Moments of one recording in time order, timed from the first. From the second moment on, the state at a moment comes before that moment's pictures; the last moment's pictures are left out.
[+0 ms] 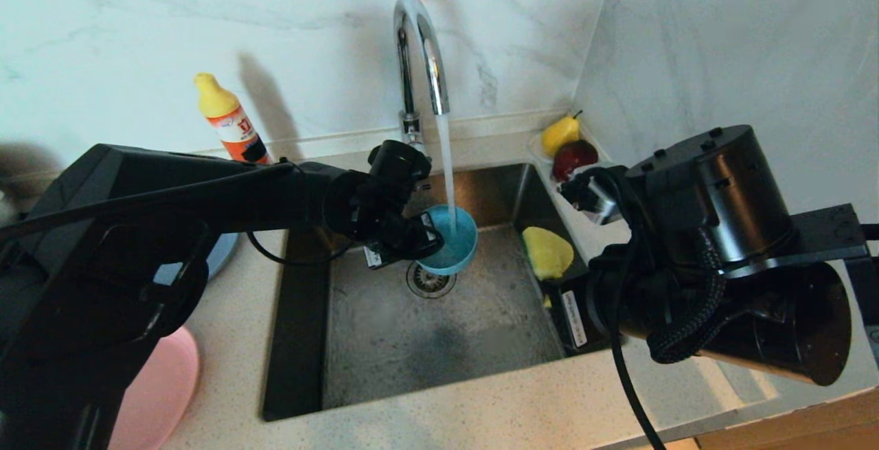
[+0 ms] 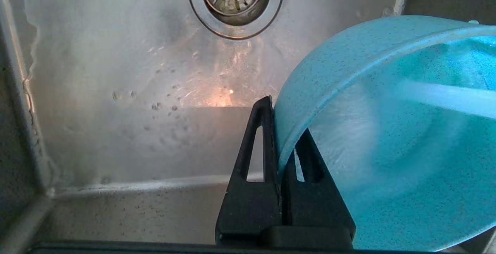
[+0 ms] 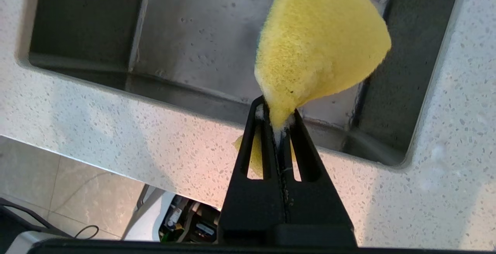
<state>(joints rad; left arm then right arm) -0.50 2.26 -1.83 0.36 0.16 -0.69 0.87 1.60 -1.17 0.13 -0.33 0.25</state>
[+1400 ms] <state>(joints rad) -0.49 2.07 -1.65 0.34 0.31 -0.65 0.86 1.59 -1.17 0.13 -0.33 0.25</state>
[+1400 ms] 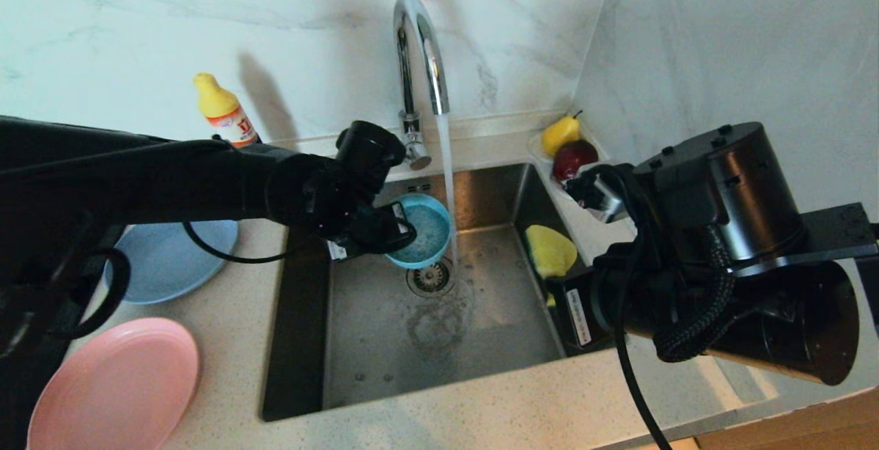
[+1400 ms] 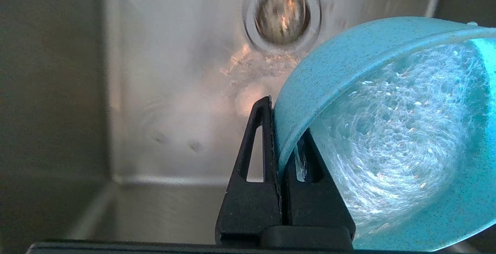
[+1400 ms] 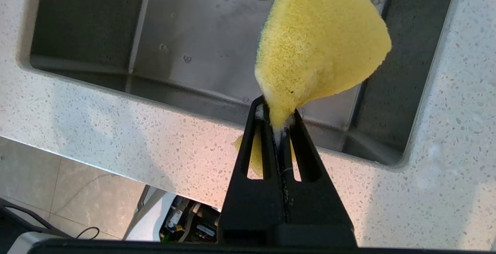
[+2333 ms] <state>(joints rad) -0.35 1.63 -1.13 -0.64 0.31 -0.21 0.86 1.60 -1.16 0.13 -0.33 0.26</state>
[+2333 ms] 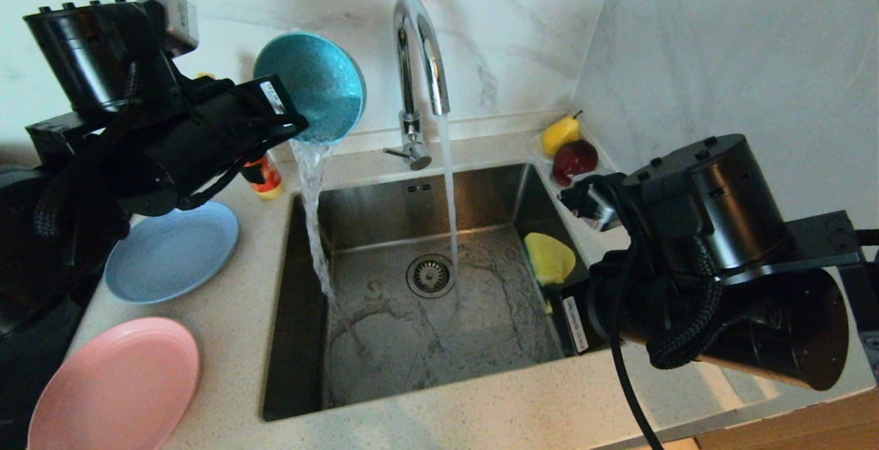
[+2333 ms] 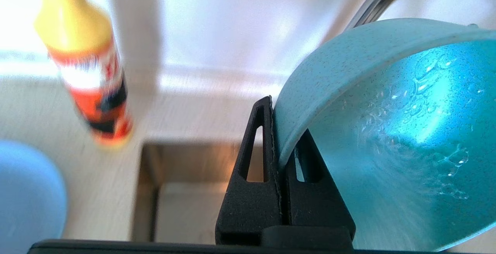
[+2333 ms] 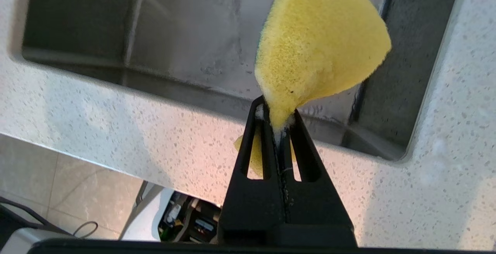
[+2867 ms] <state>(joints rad) -0.35 1.58 -0.92 -1.07 0.24 -0.13 0.87 1.61 -1.15 0.13 -0.33 0.29</state>
